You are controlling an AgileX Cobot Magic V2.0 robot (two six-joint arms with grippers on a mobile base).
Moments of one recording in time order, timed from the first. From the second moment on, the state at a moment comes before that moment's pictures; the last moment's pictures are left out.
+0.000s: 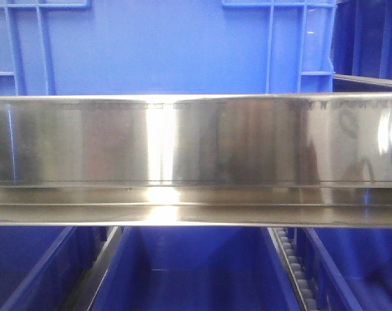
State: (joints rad) left arm -0.03 0.00 0.00 0.03 0.08 -0.06; right arm 0.18 0.00 0.00 0.03 0.08 0.03
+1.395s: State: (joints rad) left arm -0.03 0.00 -0.23 0.03 -0.02 -0.06; right arm 0.18 0.00 -0.06 0.09 -0.04 0.03
